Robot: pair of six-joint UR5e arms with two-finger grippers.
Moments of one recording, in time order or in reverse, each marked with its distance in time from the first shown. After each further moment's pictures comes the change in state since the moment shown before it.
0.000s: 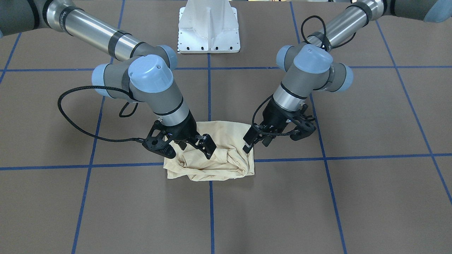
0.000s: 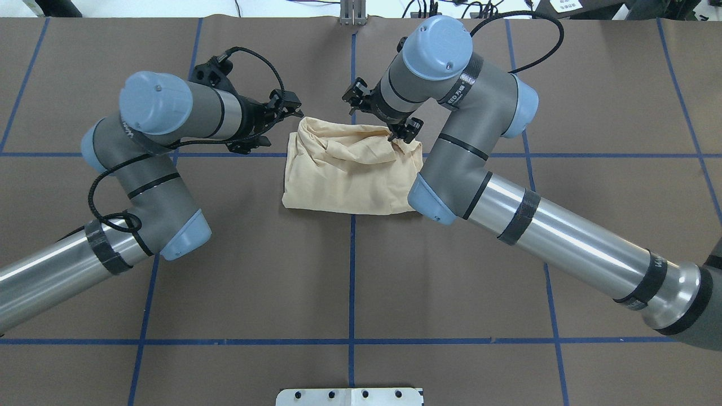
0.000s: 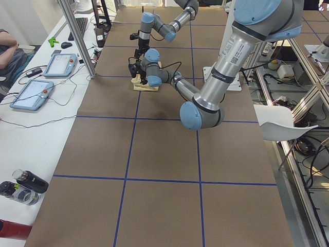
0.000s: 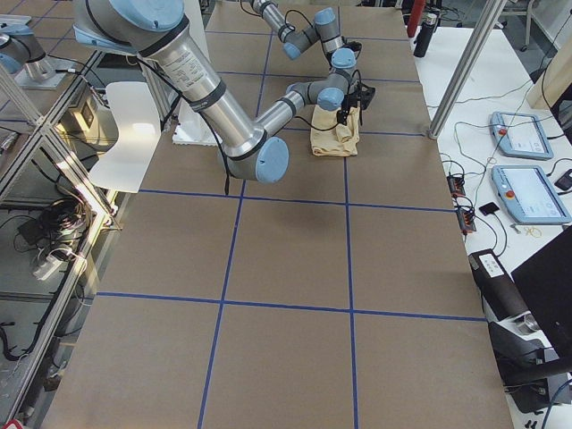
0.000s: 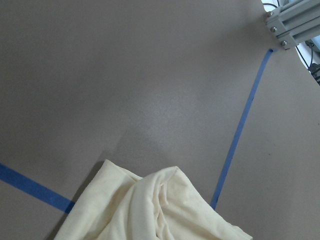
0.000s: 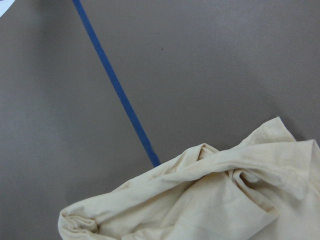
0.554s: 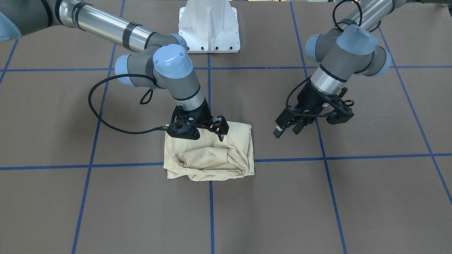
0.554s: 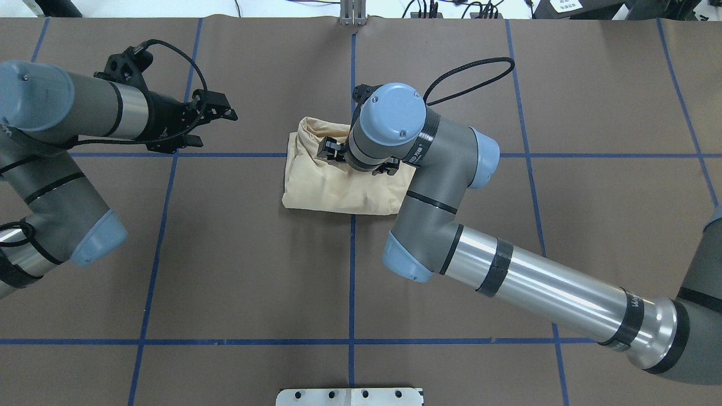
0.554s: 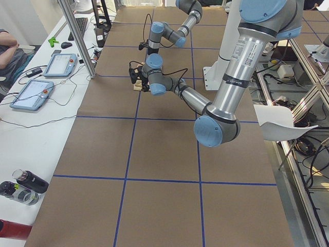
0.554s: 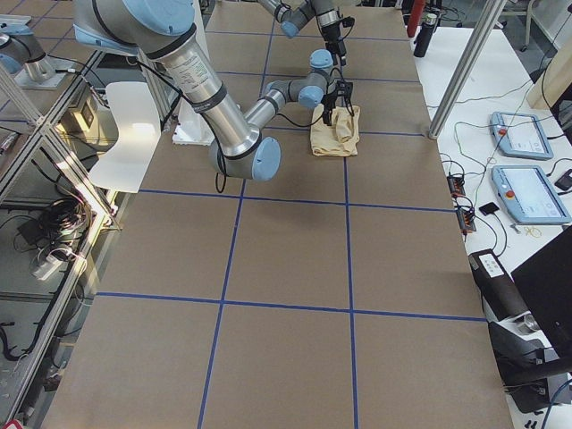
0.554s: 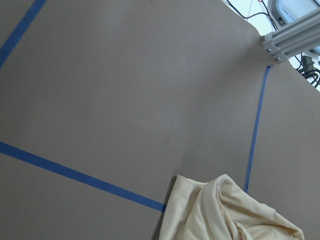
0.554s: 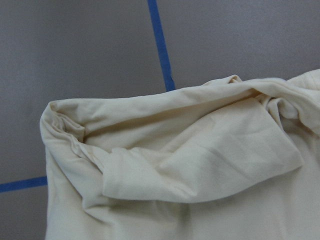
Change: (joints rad) left arm -0.093 0.204 -0.188 0.003 -0.108 0.126; right arm -0.130 0.005 0.018 -0.079 -0.149 -0.296
